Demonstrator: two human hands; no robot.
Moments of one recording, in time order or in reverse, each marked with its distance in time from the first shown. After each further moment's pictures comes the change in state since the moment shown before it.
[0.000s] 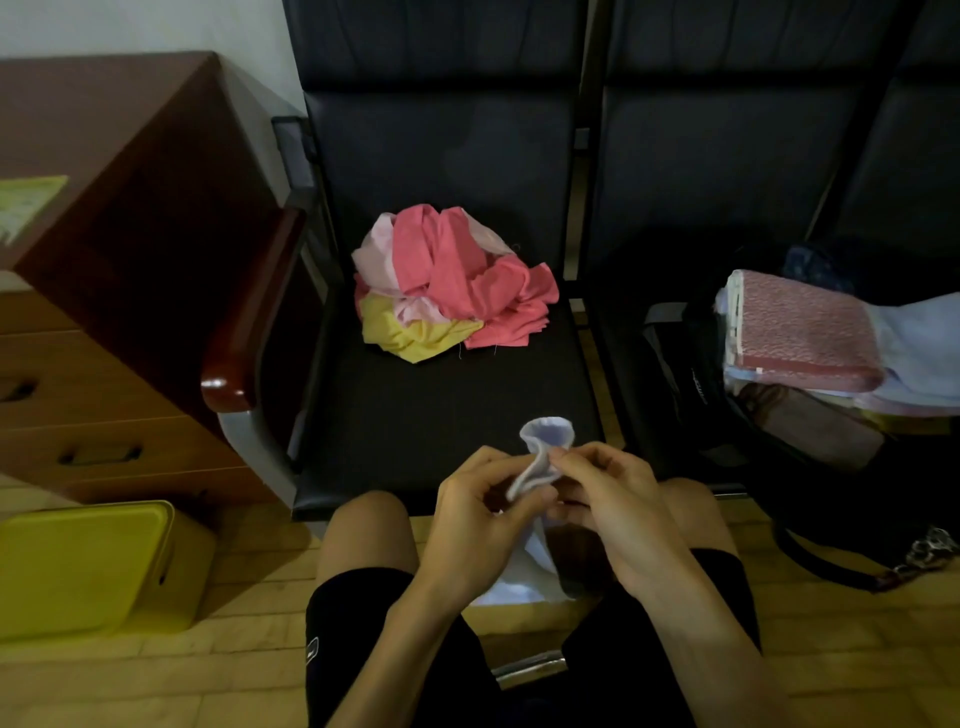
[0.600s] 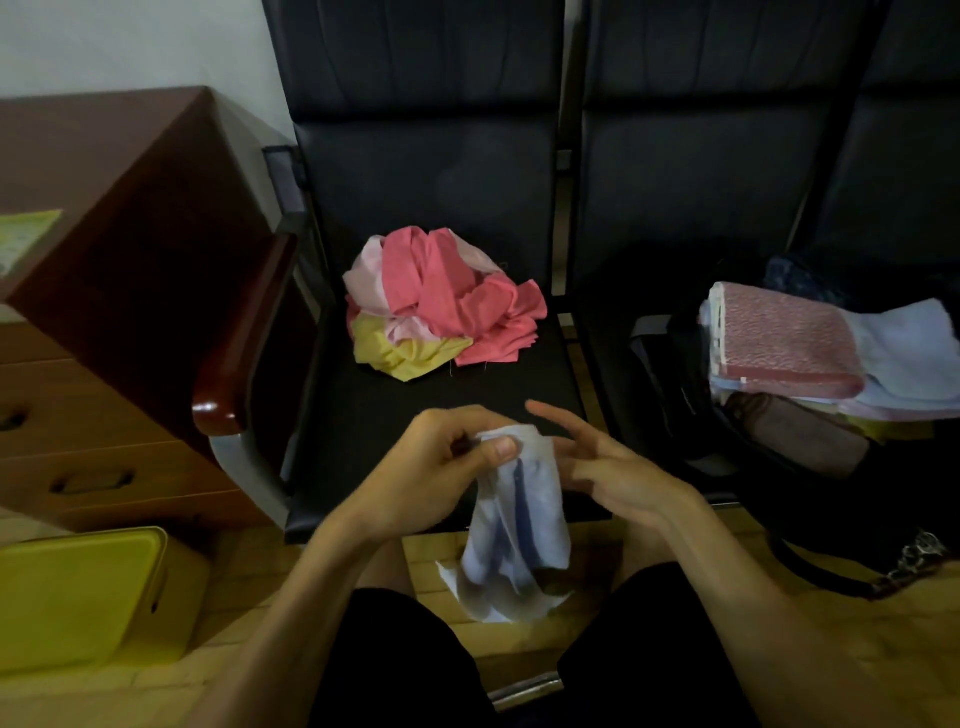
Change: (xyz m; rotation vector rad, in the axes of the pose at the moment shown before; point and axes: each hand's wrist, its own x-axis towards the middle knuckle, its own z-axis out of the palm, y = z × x) left_hand 0.047 0.054 -0.050 0.155 -0.336 0.106; right_hand 0.068 -0.007 -0.044 -0.062 -0.501 0.049
